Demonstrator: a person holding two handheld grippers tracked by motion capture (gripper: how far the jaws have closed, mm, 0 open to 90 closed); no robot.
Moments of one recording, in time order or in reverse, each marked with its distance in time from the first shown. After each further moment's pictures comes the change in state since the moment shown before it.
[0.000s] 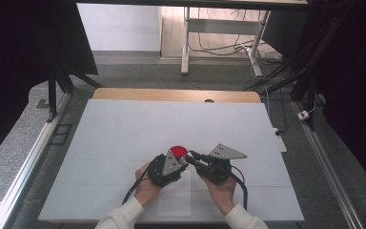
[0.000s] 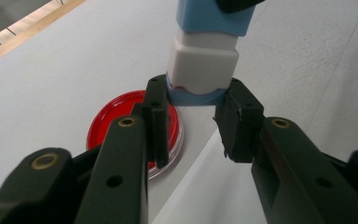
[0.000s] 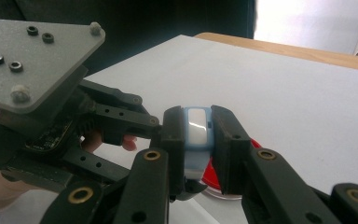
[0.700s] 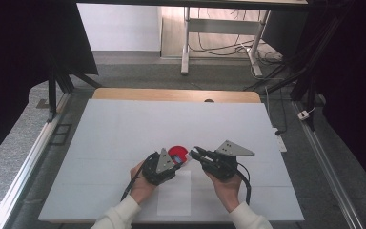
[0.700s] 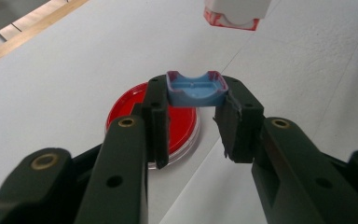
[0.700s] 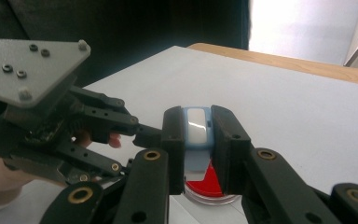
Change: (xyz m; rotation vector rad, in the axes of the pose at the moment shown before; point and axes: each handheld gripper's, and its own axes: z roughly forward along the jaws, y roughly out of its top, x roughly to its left) left arm 0.017 -0.008 -0.011 -0.019 -0.016 -0.058; right arm -0.011 0.008 -0.012 -0.036 -0.009 0.008
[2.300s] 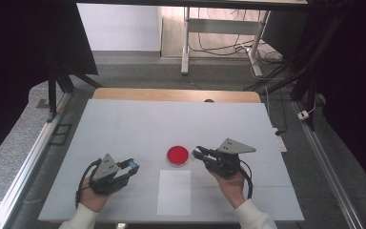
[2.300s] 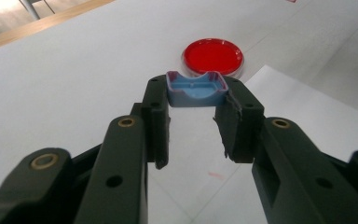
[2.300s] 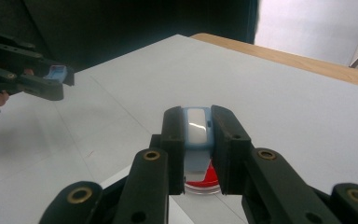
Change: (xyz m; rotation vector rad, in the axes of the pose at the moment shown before) left arm 0.046 -0.067 -0.116 -0.040 0.046 -0.190; right arm -0.013 0.002 -0.002 0.048 0.024 -0.062
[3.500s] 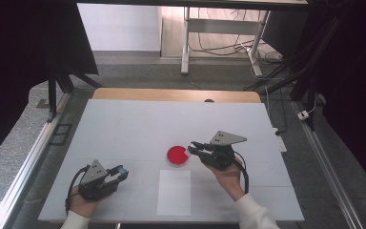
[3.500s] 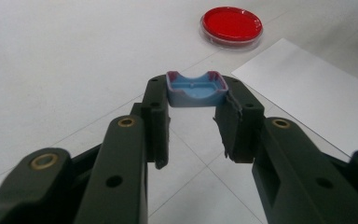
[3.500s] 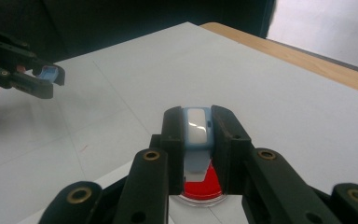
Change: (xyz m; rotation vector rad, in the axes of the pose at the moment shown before) left arm 0.012 -0.028 -0.009 0.035 0.007 -0.090; right arm -0.008 0.016 0.022 0.075 0.049 -0.076
